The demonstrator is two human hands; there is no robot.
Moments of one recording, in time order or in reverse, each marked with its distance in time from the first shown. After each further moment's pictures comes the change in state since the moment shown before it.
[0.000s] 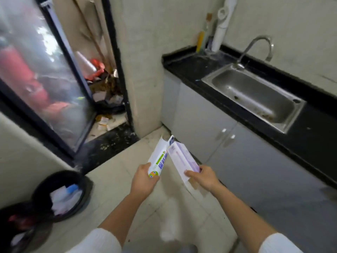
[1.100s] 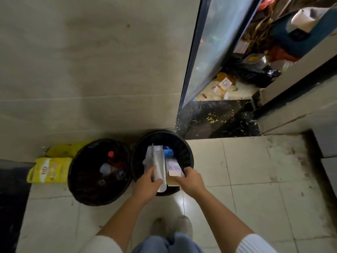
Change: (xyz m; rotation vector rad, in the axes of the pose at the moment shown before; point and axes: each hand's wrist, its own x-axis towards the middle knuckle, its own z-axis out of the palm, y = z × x) left_hand 0.158 -0.537 -0.217 -0.360 0.095 -0.676; right_hand 0.150 -0.123 0.689 -0.578 -0.560 -0.182
